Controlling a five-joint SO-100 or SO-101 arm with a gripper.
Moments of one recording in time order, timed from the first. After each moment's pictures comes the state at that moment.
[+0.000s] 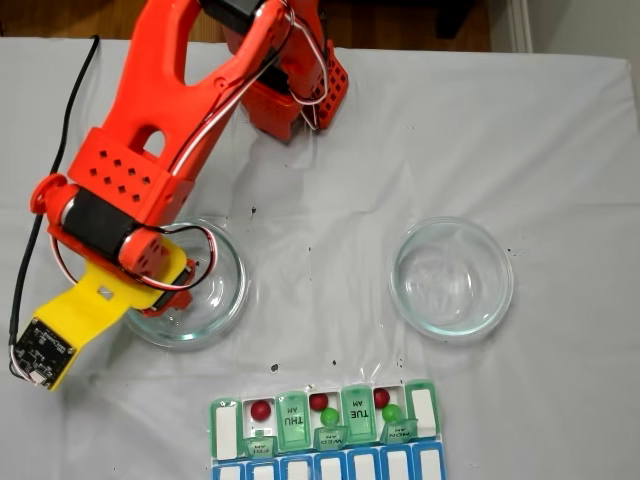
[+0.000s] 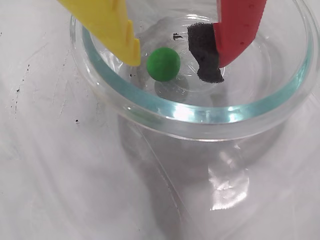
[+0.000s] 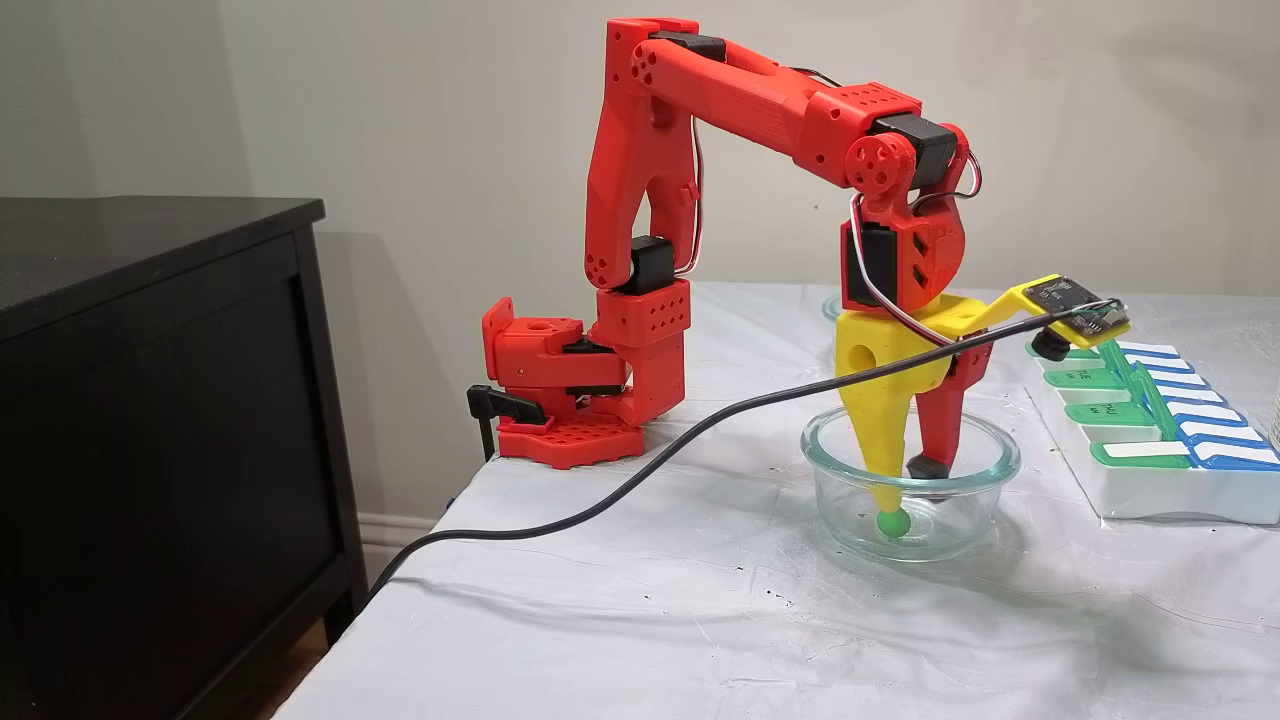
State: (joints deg) arm 31.7 103.4 104.7 66.1 -88.9
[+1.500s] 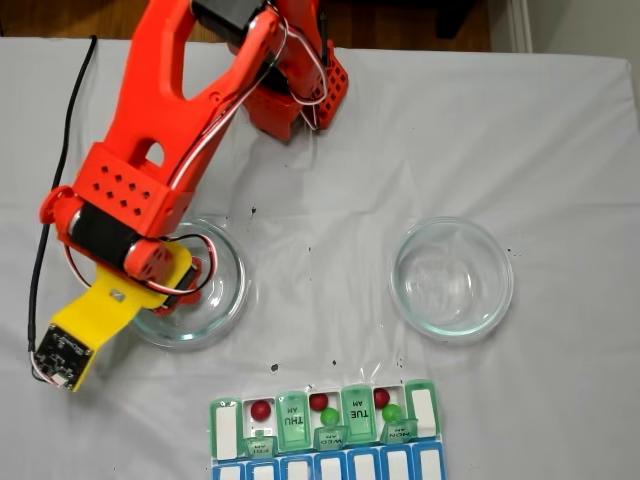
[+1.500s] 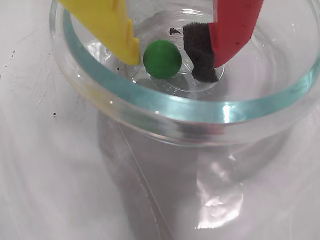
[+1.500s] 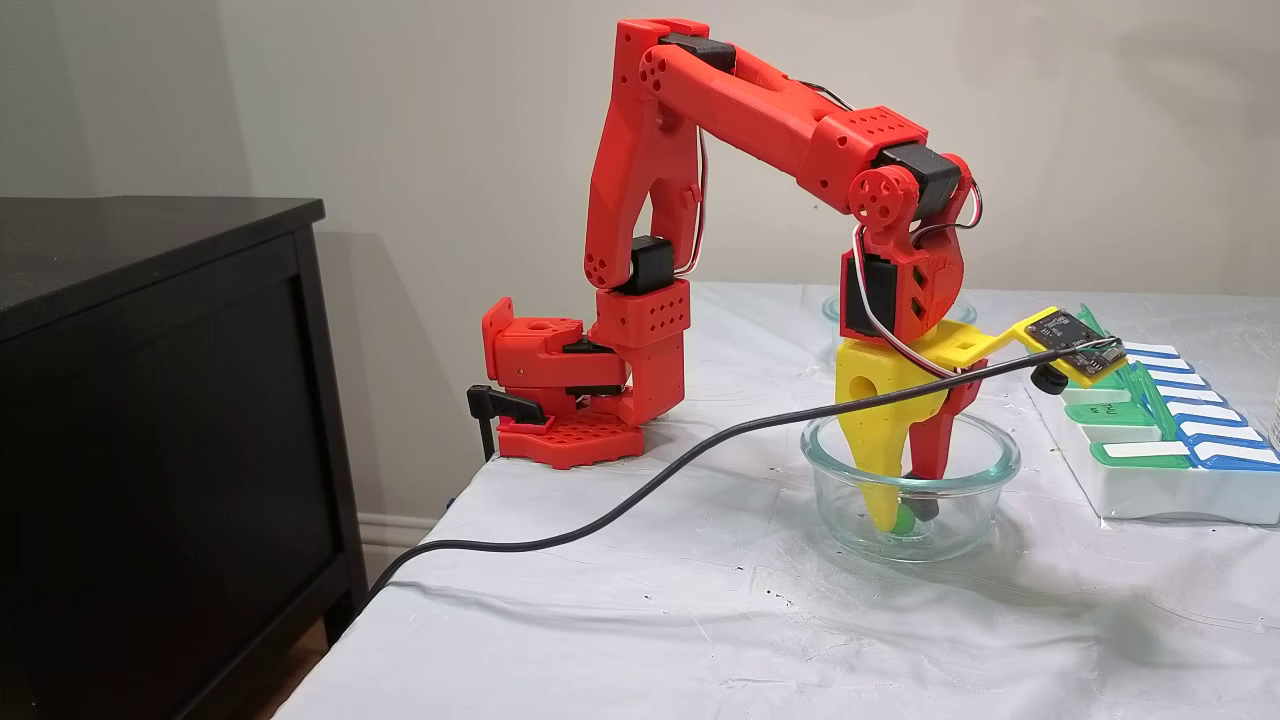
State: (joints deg) arm 32.4 100.6 107.5 63.0 -92.5
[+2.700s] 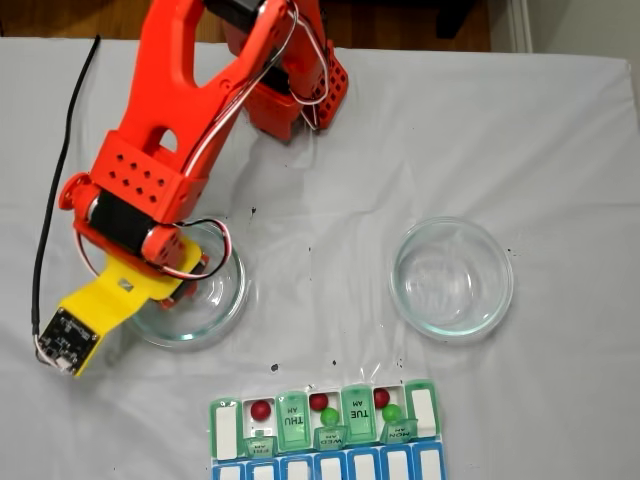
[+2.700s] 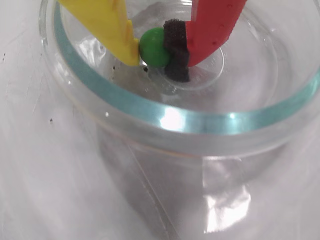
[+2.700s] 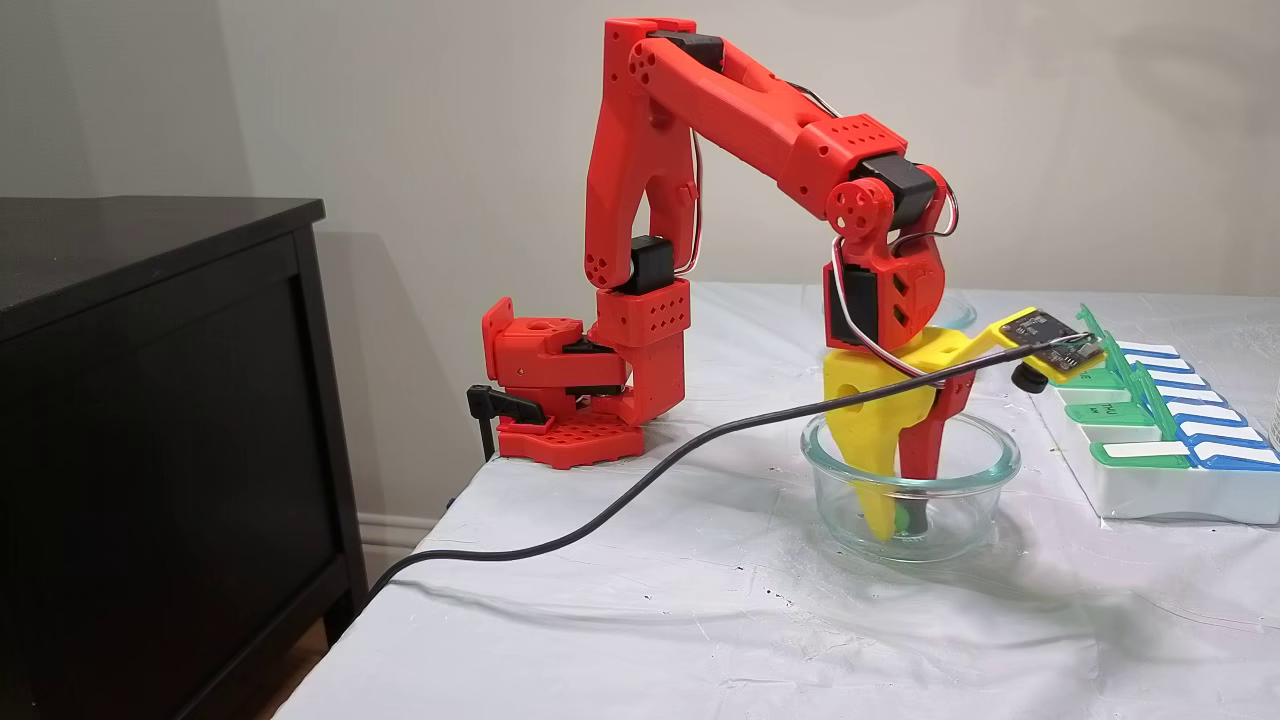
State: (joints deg) arm 30.5 106.2 116.0 58.1 -88.1
